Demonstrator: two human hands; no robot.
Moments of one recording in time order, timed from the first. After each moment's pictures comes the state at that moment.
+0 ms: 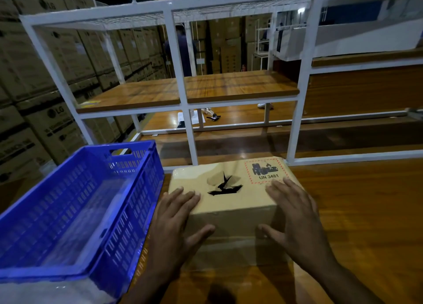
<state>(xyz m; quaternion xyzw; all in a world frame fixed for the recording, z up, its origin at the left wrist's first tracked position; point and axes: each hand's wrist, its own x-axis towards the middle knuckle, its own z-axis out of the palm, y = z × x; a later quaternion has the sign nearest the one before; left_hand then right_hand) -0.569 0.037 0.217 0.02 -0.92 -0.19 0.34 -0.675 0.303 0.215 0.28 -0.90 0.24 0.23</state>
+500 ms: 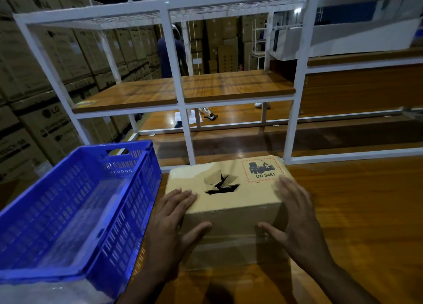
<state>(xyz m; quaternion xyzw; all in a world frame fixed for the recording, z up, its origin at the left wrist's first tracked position) -0.566 0.039 0.219 0.03 -0.92 -0.21 0.33 -0.671 0.307 0.208 0.25 -0.88 0.32 0.24</state>
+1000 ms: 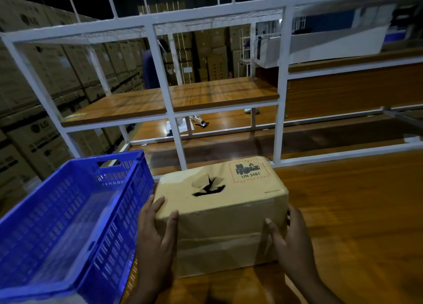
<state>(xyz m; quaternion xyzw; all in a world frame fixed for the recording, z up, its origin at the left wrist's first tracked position) -0.559 0.051 0.222 0.18 -0.83 -0.40 0.35 -0.647 0.309 0.186 0.07 -0.83 0.55 0.12</state>
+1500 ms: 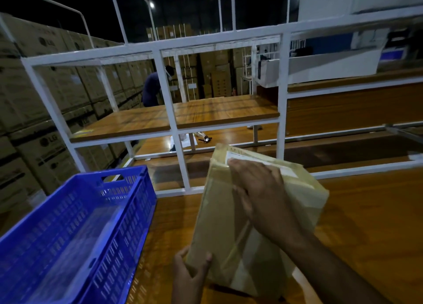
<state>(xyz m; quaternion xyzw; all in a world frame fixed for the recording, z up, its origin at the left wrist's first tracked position) -0.581 0.089 0.143 0.27 -0.73 -0.59 0.20 -0.671 0.267 0.326 0.35 -0.84 0.30 0.30</state>
